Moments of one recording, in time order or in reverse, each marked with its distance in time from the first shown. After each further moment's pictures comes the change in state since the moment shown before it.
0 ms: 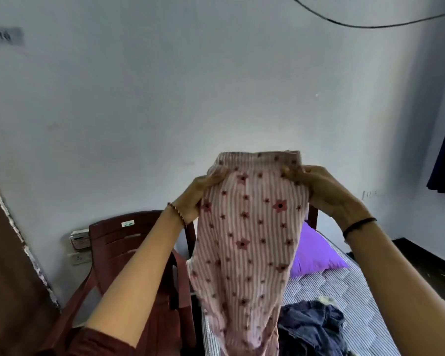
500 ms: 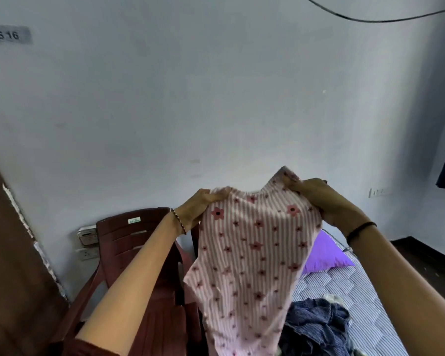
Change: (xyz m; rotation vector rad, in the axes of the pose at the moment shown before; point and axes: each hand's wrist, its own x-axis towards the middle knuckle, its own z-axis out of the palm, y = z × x) left_hand -0.020 -0.016 -0.010 0.133 0.041 -0.075; right_hand -0.008 0.018 0.011 -0.054 0.083 0.123
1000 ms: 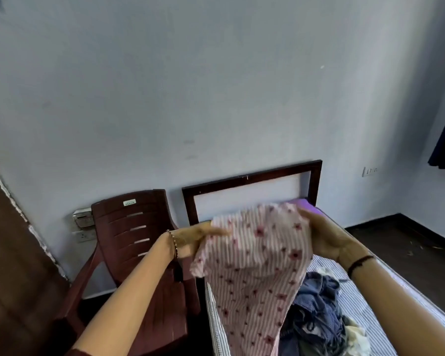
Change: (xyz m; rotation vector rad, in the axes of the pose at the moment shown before) left_hand -0.031 -0.097 0.002 -0.166 -0.323 -0.355; right_hand -0.048 0.107 -0.010 0.475 -0.177 0.364
